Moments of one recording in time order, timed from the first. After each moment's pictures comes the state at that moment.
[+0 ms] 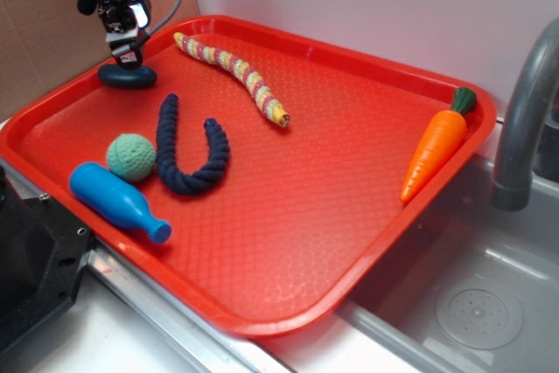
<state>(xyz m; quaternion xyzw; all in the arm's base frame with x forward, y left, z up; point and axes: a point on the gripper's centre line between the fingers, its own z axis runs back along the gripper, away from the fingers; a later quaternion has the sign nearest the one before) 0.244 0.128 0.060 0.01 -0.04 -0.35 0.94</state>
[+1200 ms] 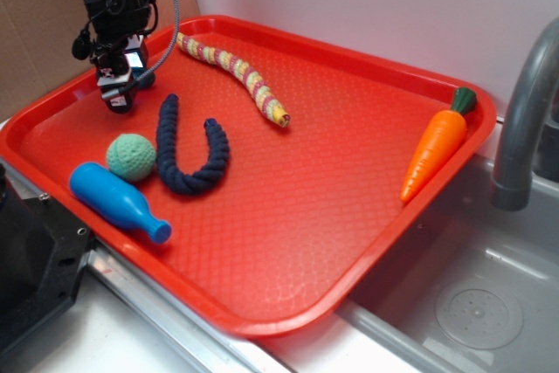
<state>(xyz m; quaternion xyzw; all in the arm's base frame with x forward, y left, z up) 0.225 0.142 0.021 0.00 -0.02 -0.35 0.94</state>
